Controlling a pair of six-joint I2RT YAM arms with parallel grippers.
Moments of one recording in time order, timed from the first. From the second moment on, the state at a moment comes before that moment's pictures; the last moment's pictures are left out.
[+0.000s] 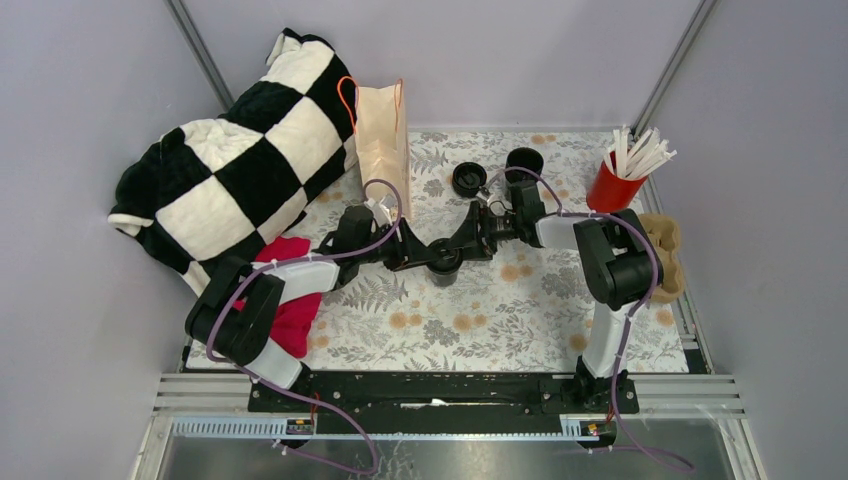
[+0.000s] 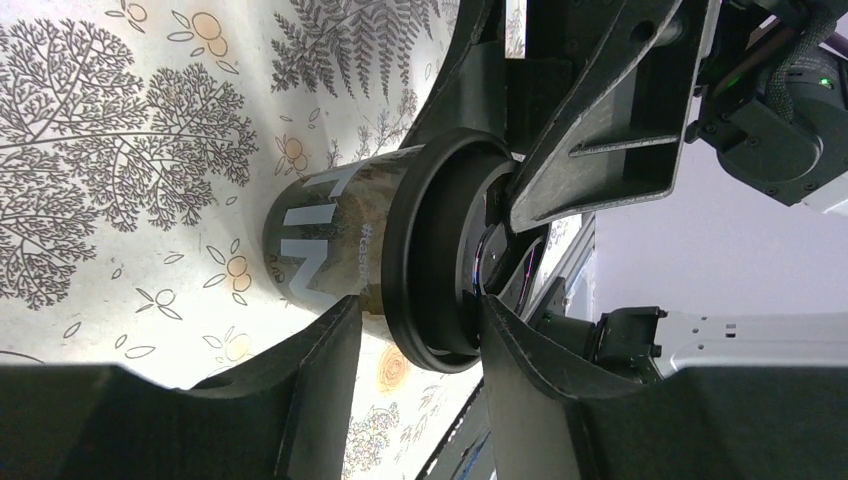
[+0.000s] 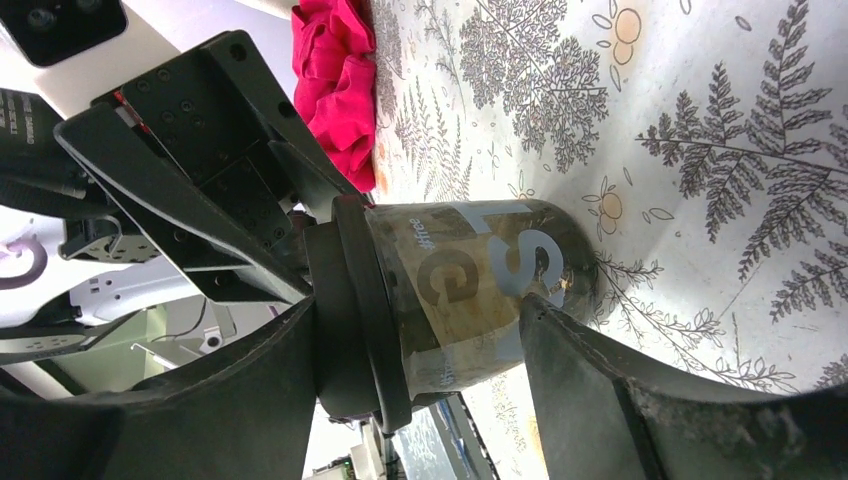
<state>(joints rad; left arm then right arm) -0.47 1.55 0.66 0.35 0.58 -0.88 0.32 1.93 0.97 0.15 -1.04 0.73</state>
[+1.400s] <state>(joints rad) -0.49 1.56 0.56 0.53 0.52 -0.94 0.33 1.97 0.98 0.14 -1.04 0.79</state>
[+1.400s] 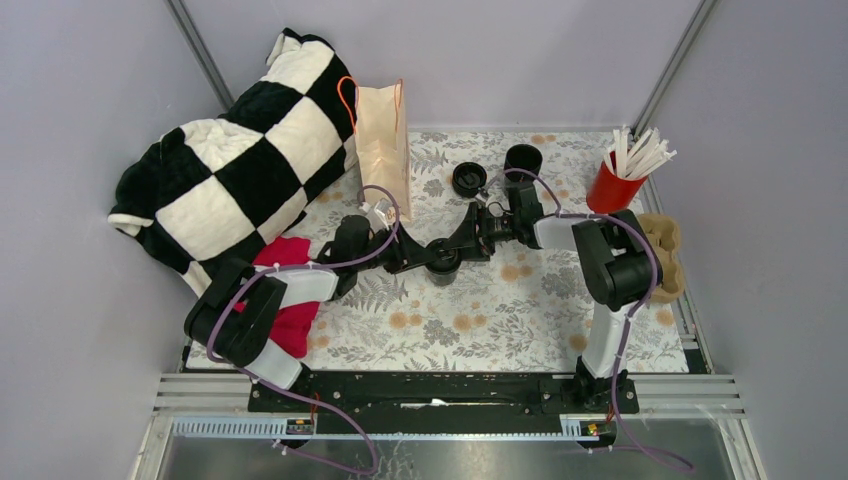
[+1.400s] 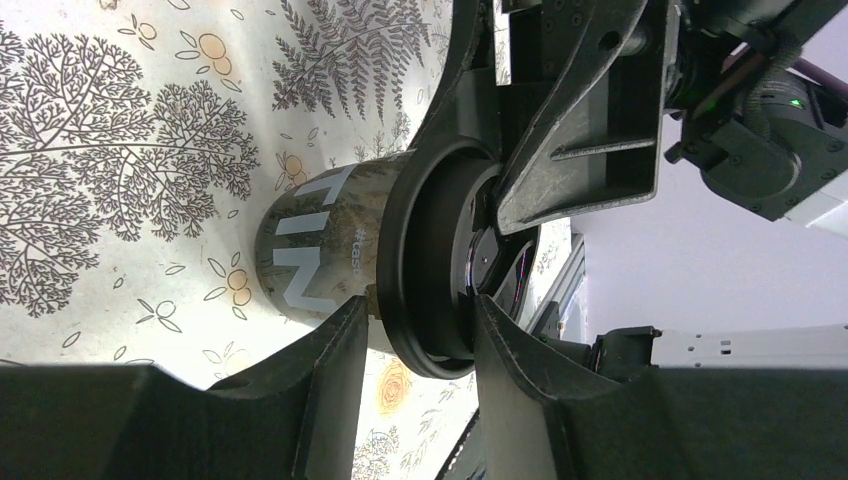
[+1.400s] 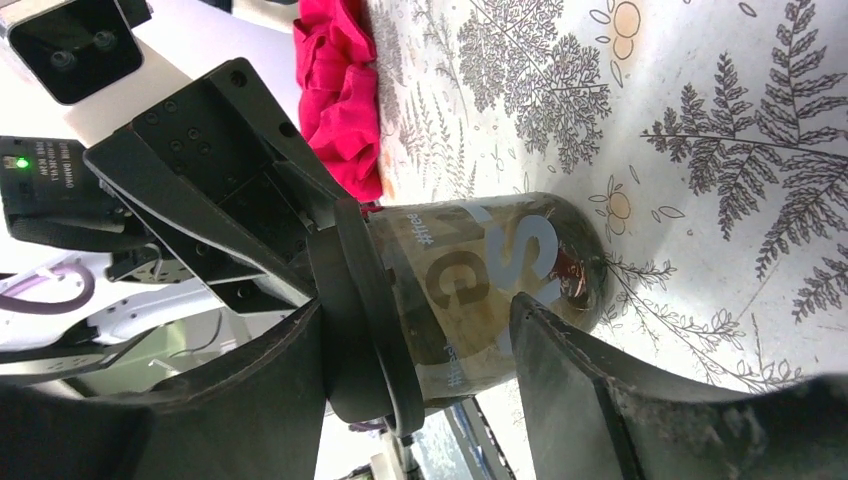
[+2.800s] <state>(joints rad) -0.53 1.57 0.68 0.37 0.47 -0.84 0.34 1.78 0.85 0.24 -0.79 0.71</state>
